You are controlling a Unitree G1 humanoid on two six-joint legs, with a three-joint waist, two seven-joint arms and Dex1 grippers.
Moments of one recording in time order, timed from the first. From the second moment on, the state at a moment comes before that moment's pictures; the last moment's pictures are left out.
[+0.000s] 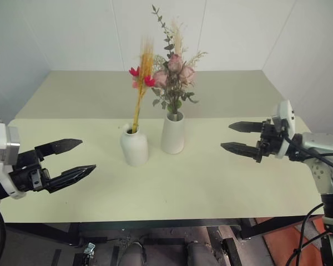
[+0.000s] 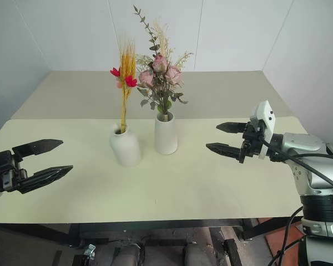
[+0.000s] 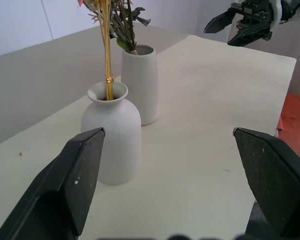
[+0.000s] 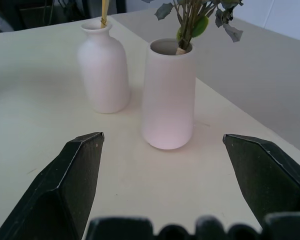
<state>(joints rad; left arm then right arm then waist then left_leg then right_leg) 0.05 0.90 0.78 -0.52 -0.91 0.78 -1.06 -0.54 -0.81 -0.13 0.02 0.55 0.47 1.14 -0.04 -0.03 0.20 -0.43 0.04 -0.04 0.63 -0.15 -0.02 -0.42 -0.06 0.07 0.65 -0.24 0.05</state>
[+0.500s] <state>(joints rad) 0.04 0.87 0.68 -0.55 -0.95 0.76 -0.90 -0.41 -0.82 -0.18 -0.14 0.57 0.57 0.98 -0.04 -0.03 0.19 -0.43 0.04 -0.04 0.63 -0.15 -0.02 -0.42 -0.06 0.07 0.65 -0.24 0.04</state>
